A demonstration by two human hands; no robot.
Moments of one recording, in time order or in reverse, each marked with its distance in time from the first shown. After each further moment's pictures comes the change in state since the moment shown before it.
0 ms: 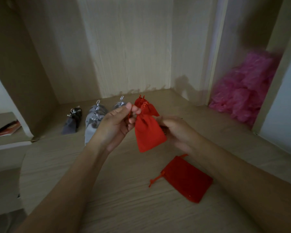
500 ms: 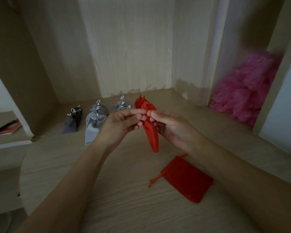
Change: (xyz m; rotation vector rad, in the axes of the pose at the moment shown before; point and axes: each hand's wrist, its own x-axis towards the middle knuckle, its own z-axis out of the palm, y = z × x) left_hand -0.003 -0.006 0.001 0.289 0.033 0.001; right_hand -0.008 -0.010 0.005 0.105 -0.080 -0.085
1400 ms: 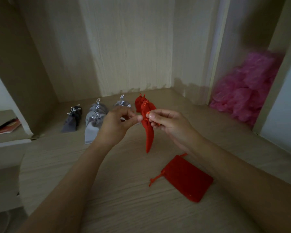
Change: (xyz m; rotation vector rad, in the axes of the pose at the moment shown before) left_hand 0.008 -0.010 -0.013 0.674 0.170 0.271; right_hand -0.004 0.001 0.003 -0.235 0.044 -0.156
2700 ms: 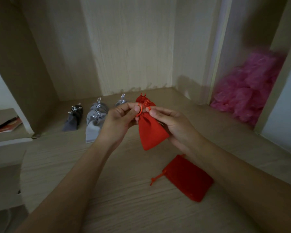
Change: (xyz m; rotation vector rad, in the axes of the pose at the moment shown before) left_hand -0.003 0.019 0.006 -0.656 -0.042 -0.172; right_hand -0.003 -0.004 0.009 0.311 -0.025 0.065
